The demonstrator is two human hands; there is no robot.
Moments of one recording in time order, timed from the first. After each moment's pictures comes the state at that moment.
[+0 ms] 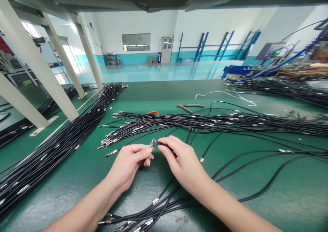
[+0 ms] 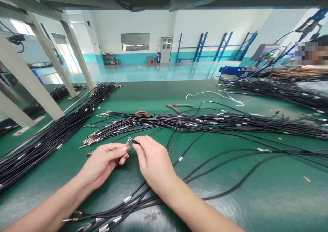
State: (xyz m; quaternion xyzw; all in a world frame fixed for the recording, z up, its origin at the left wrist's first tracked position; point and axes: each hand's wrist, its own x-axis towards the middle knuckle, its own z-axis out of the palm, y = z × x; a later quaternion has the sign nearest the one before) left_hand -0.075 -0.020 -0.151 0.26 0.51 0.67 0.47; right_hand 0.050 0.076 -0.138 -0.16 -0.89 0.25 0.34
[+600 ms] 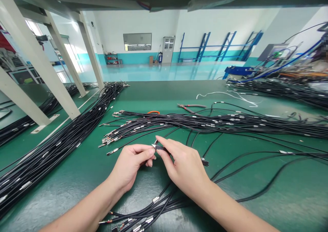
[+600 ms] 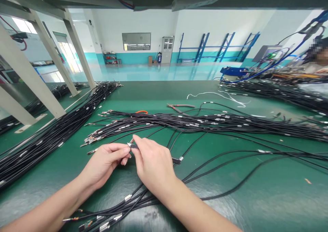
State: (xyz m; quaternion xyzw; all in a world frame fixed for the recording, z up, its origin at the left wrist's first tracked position) left_hand -0.069 -0.021 -0.151 0.29 0.53 0.66 0.45; right_hand 0.052 0.071 -0.140 -0.17 -0.92 0.08 0.33
